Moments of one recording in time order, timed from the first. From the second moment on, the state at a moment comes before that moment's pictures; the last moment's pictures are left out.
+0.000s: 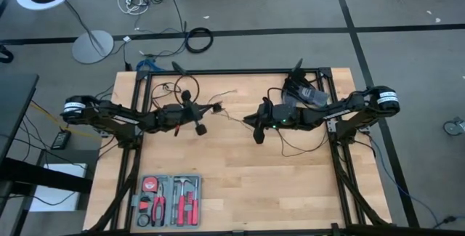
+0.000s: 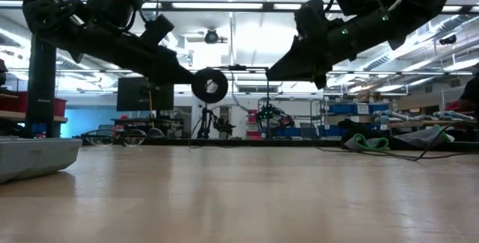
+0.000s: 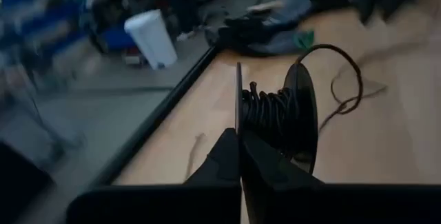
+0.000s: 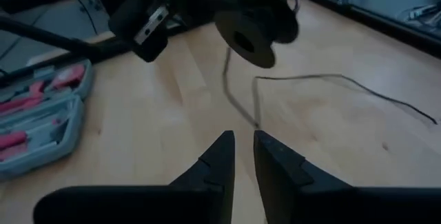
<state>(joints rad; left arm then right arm) 0.14 1.33 0.34 0.77 -0.37 0.21 -0.05 1.47 0.60 0.53 0.18 0.29</state>
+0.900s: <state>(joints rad) 0.21 1.33 0.53 0.27 -0.37 -0.44 0.11 1.82 0.87 0.52 0.87 0.05</state>
